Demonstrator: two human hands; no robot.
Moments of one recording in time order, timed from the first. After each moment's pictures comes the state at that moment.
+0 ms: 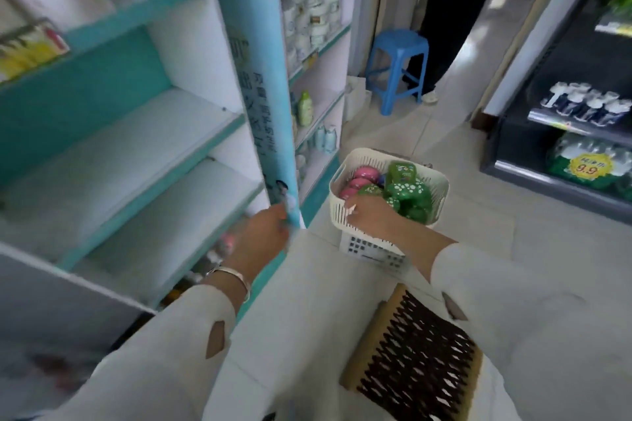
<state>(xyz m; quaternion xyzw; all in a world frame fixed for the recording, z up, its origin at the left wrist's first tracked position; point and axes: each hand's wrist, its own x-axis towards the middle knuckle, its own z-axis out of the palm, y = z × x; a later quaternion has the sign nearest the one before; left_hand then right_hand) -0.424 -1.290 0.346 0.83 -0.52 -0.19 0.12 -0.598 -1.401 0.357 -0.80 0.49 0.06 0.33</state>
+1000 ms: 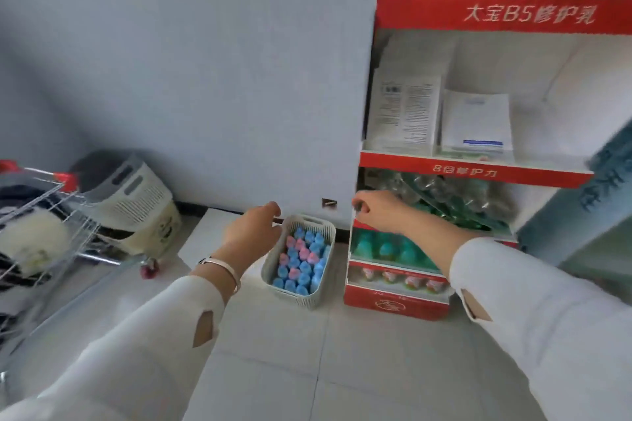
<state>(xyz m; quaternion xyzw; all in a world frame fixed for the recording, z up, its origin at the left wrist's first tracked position) -0.358 -0.433 0.460 0.98 0.08 -0.09 0.15 -0.300 -0.660 0.459 -0.96 -0.12 0.18 0.19</state>
